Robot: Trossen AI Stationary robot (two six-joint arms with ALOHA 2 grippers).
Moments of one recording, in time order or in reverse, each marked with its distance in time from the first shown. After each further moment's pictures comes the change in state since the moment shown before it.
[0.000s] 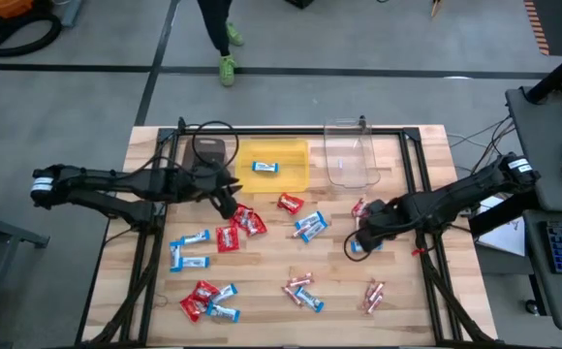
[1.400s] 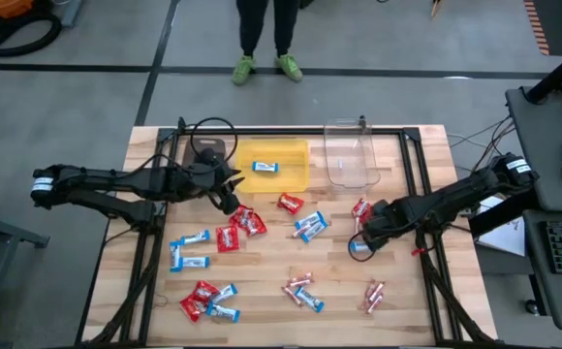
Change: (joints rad) left arm 0.005 0.004 0.013 0.072 -0.087 0.199; right arm -0.011 0.023 -0.104 0.002 0.032 -0.088
